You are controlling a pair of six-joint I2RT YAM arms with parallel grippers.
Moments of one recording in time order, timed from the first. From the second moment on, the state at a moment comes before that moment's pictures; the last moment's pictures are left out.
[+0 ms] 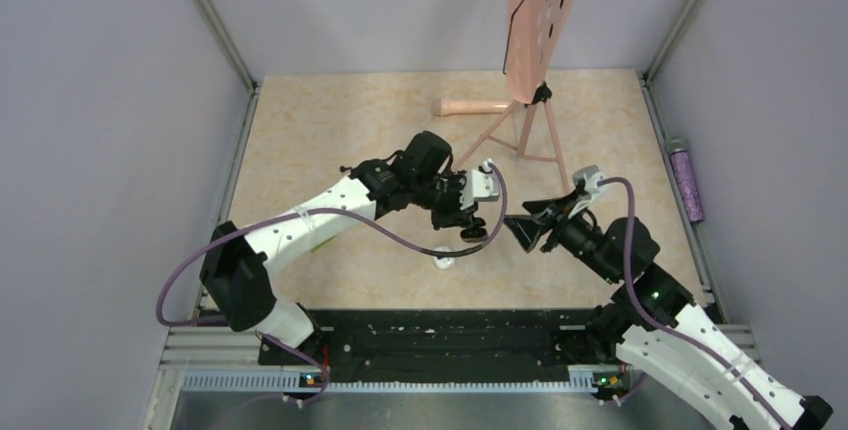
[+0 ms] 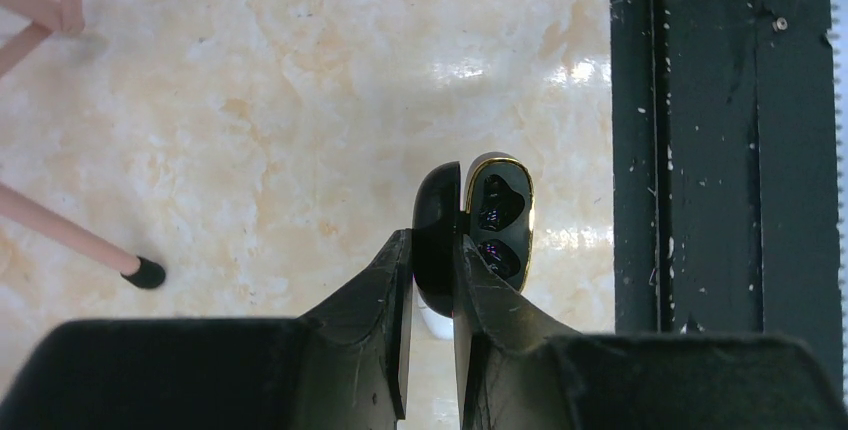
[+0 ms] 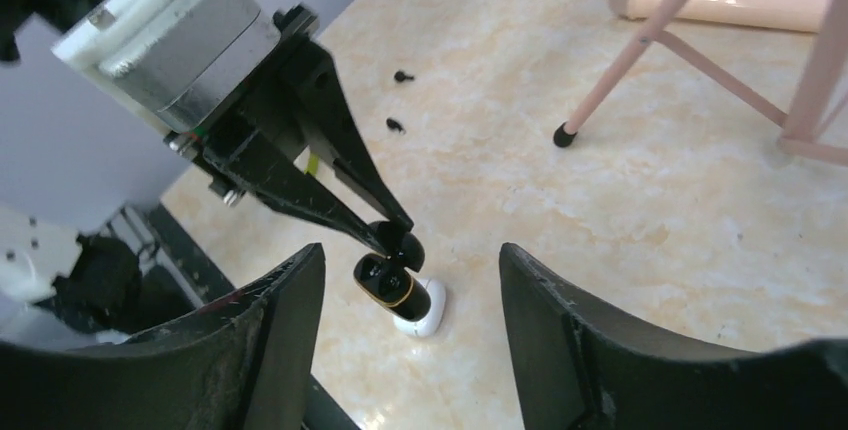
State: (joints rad) left arm -0.84 1.51 1.26 -0.52 0.52 0.48; right arm 0.70 0.41 0.51 -0.14 0.00 0.40
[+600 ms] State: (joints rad) left arm -0.81 1.58 1.41 -0.80 0.76 0.79; right arm 0.70 0.51 0.42 0.06 -0.33 0.19
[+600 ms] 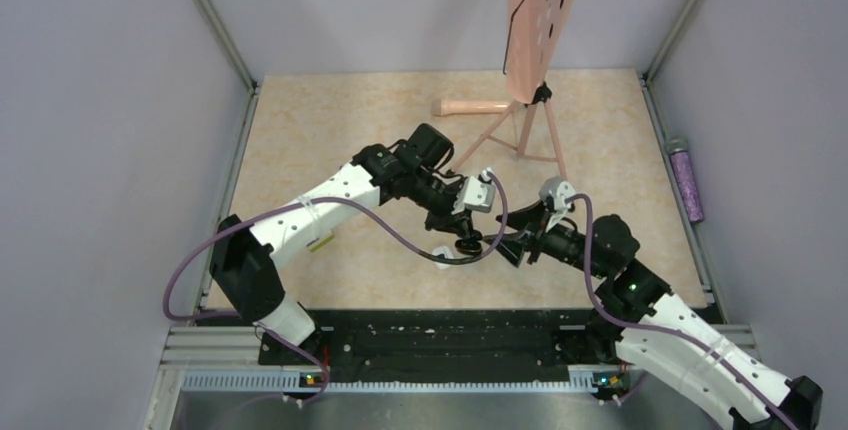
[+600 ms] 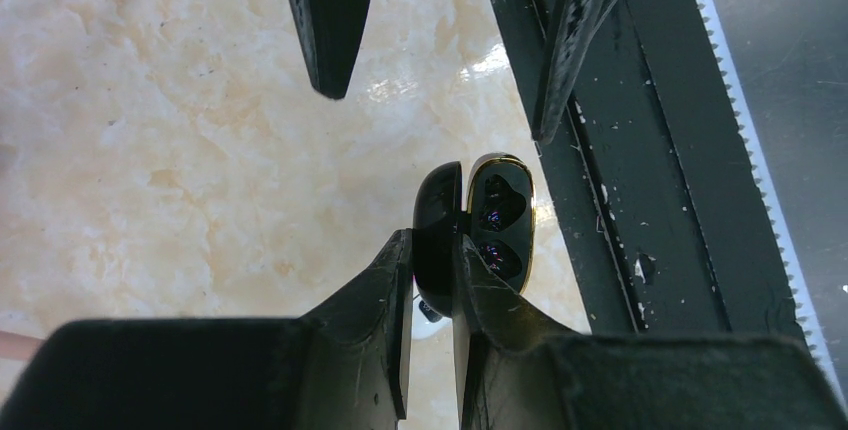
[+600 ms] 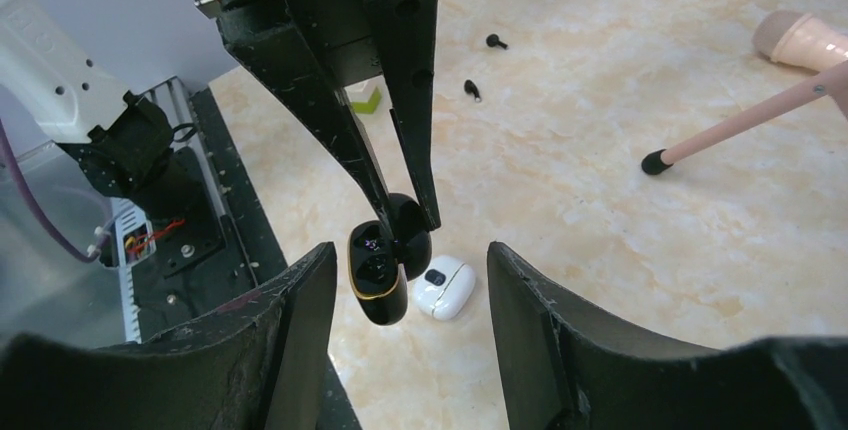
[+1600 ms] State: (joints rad) left arm -0.79 1.60 1.43 -0.82 0.84 0.80; right arm 0.70 0.71 0.40 0.24 -0.41 0.27
